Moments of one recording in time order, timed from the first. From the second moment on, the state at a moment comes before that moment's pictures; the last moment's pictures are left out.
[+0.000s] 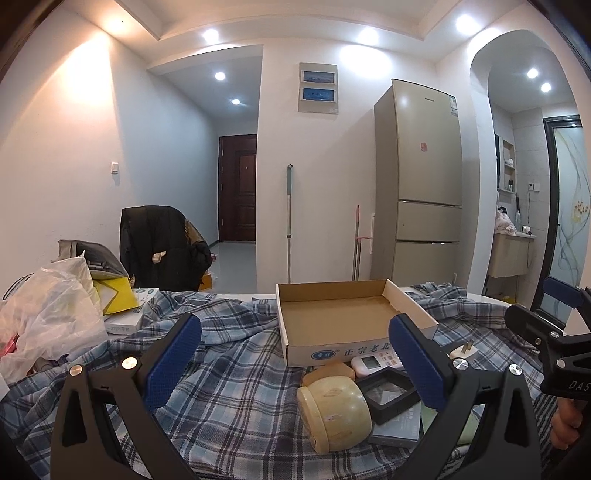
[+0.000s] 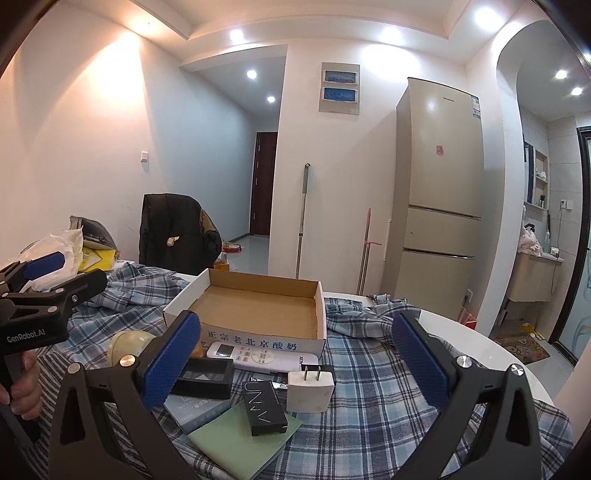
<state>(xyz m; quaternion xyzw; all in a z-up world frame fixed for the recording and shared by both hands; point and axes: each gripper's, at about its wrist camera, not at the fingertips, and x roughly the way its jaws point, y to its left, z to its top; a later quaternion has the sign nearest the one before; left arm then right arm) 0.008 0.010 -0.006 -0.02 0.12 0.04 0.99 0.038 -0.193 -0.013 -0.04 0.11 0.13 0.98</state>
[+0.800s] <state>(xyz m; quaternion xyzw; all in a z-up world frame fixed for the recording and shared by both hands) 0.009 0.011 0.000 -0.01 0.12 0.04 0.99 0.059 -0.206 -0.022 0.00 0.17 0.11 0.98</state>
